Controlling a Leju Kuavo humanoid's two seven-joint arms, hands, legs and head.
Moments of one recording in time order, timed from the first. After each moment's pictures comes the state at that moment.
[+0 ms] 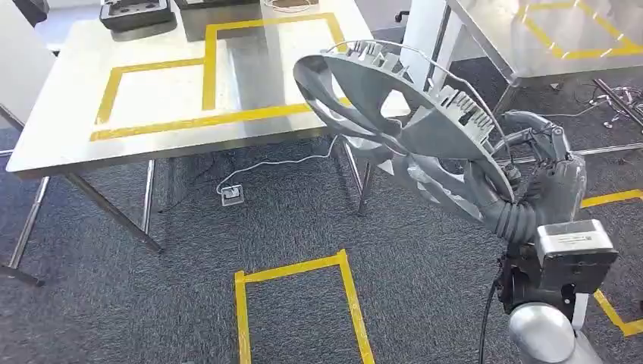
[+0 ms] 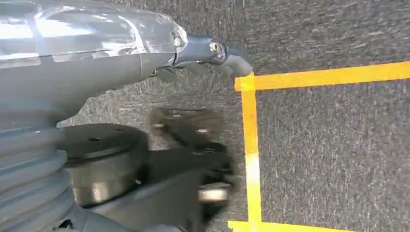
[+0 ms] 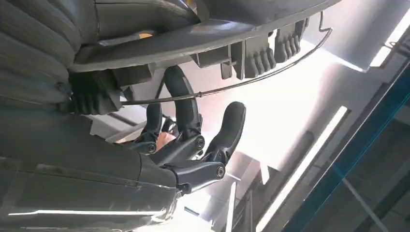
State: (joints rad) left arm -0.12 -0.01 -0.98 -0.21 0.99 0.32 -0.37; right arm -0.12 -0.43 0.35 -2.21 0.28 -0.56 -0.02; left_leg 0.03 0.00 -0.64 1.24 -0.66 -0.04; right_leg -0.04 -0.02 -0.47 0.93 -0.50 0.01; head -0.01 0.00
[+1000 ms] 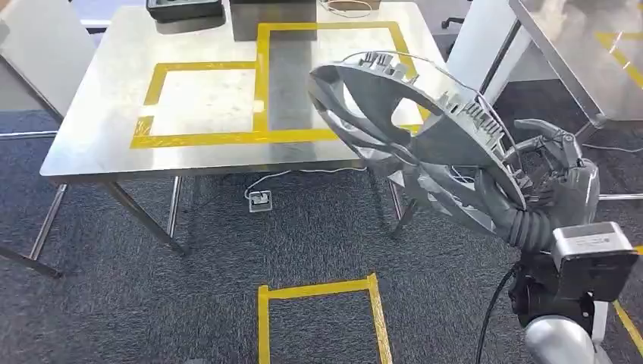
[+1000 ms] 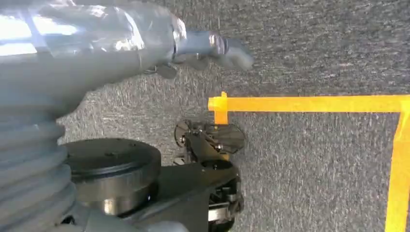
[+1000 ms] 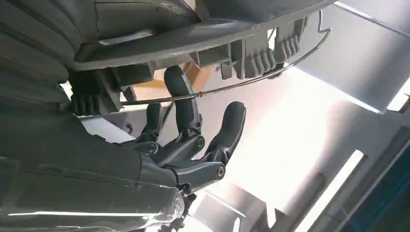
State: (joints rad) left arm -0.12 -0.03 -0.98 -0.21 1.00 0.32 -0.37; right arm -0.14 -0.45 0.38 -2.21 0.24 -0.52 0.04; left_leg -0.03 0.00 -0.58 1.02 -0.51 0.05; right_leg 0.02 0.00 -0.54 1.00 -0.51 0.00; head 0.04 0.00
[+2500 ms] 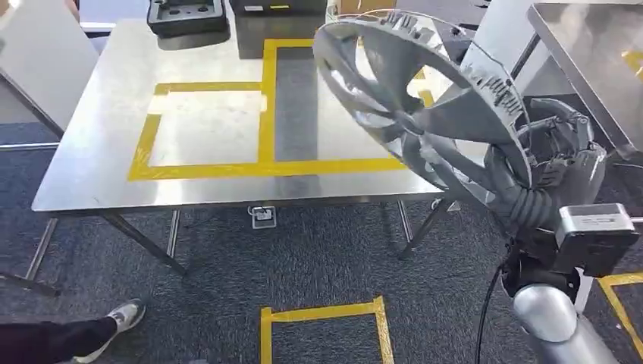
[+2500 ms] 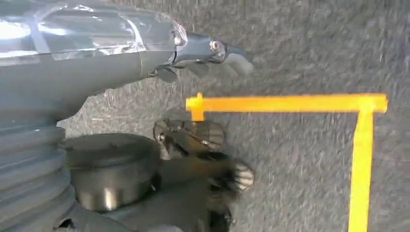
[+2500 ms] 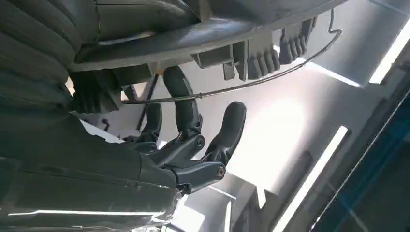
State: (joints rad) left arm -0.11 -0.03 -0.99 -0.21 0.98 0.34 -0.35; right arm -0.24 -0.46 0.42 -2.07 0.17 -0.68 -0.10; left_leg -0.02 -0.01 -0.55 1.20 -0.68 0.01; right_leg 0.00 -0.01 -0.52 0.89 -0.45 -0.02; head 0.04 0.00
